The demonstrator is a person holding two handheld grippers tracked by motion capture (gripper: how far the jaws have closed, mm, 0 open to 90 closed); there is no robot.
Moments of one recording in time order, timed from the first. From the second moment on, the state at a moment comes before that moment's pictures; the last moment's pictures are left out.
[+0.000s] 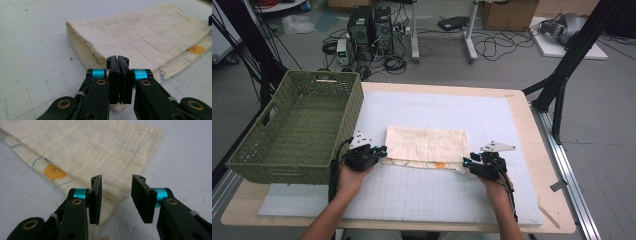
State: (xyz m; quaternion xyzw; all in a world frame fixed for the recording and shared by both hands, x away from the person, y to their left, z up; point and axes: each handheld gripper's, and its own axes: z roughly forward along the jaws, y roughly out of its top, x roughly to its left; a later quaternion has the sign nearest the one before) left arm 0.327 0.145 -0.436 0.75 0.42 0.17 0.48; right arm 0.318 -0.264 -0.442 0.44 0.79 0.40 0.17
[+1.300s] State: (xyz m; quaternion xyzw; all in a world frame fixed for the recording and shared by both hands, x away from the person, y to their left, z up) left arm 0.317 0.146 -0.435 0.76 0.42 0.21 0.46; right arm 0.292 -0.273 -0.423 0.45 0.77 0.41 0.18
